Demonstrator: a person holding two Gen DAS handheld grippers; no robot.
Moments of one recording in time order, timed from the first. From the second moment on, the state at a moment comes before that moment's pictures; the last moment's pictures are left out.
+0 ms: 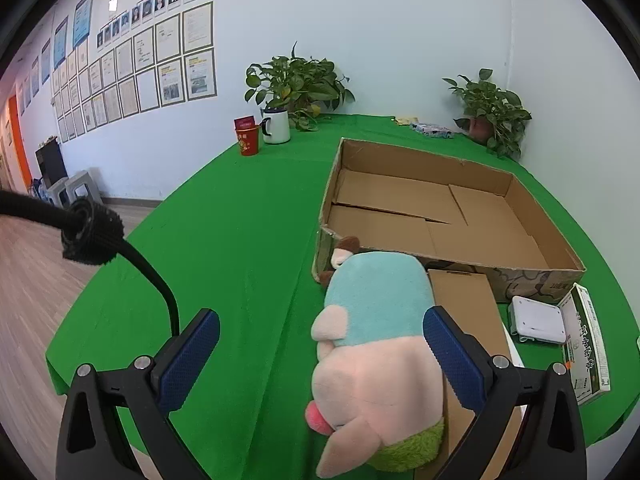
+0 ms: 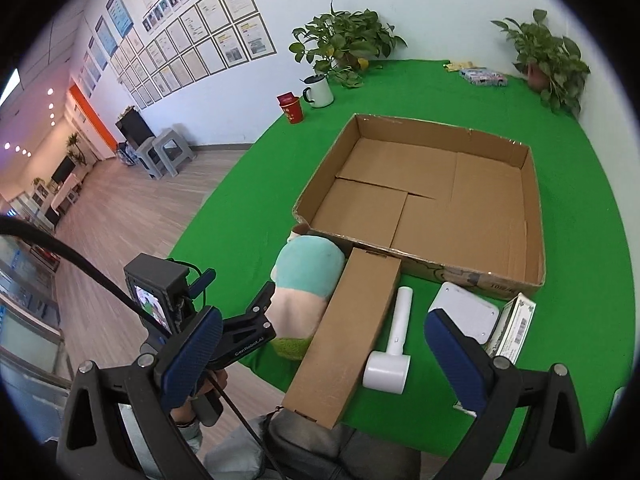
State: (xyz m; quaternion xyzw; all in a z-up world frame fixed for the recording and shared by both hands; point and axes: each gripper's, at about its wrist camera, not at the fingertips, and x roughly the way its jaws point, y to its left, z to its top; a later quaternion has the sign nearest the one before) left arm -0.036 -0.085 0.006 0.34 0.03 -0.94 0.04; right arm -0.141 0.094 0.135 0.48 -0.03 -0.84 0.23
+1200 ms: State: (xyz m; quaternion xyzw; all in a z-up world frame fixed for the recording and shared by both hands) left arm -0.027 -0.063 -0.006 0.35 0.07 -0.93 -0.09; right arm -0.119 0.128 -0.020 0.34 0.01 -0.94 0.09
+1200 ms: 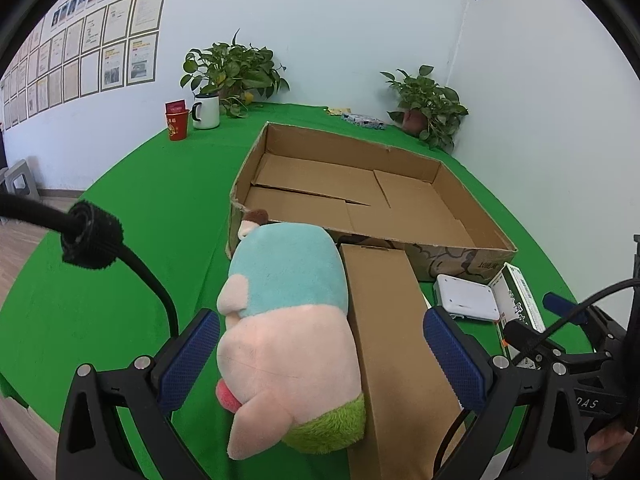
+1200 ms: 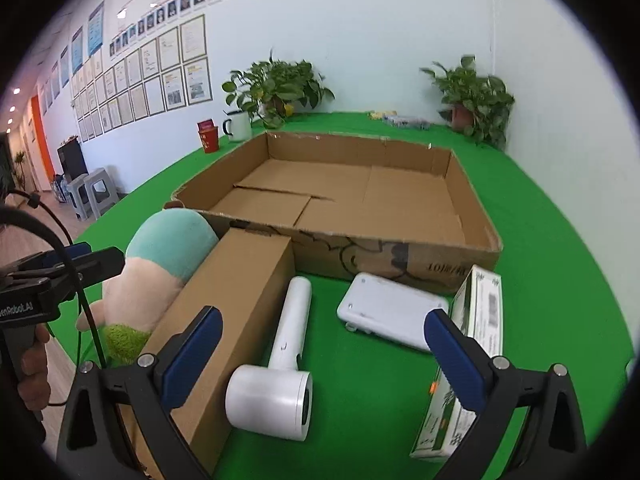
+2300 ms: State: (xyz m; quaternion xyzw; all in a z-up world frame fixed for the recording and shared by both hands) left arm -0.047 -0.091 -0.051 0.42 0.08 -0.90 -0.12; right arm -0.099 0.111 -0.004 0.28 -0.08 -0.90 0.34
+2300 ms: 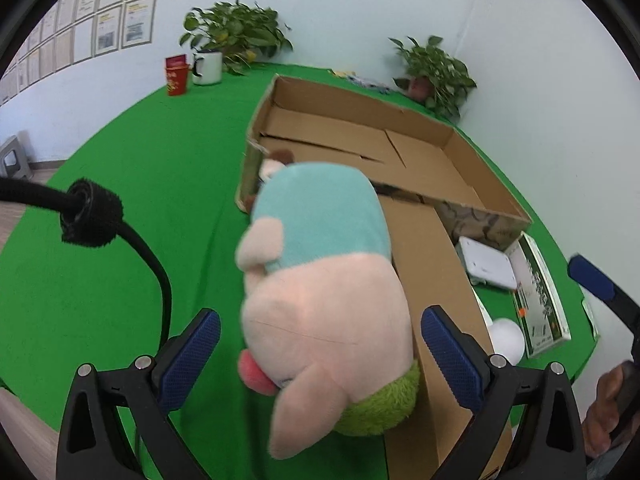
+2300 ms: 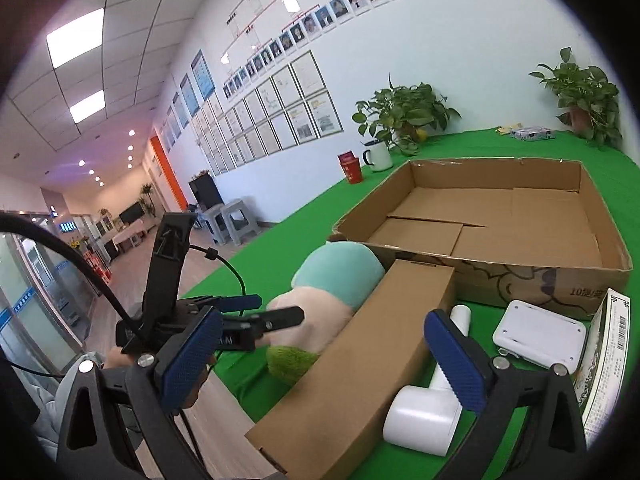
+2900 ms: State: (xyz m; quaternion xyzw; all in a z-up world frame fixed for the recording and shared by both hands) left arm -0.033 -0.101 -0.073 0.41 0.09 -0.90 -0.13; right arm -0.148 0.041 -0.002 0.31 0.04 -0.89 0.34
